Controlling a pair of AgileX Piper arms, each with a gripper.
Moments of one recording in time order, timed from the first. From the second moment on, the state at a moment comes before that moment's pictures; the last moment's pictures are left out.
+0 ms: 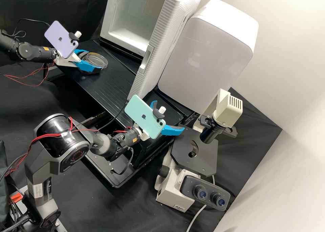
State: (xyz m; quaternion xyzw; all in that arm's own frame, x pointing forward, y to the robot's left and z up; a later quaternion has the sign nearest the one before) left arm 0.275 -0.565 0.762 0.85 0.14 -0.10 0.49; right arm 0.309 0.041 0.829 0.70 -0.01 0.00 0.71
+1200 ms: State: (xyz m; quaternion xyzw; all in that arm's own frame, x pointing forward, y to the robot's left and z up) left arm 0.242 -0.569 0.750 0.87 0.11 -0.15 0.45; right arm 0.309 0.041 0.829 0.70 -0.01 0.00 0.71
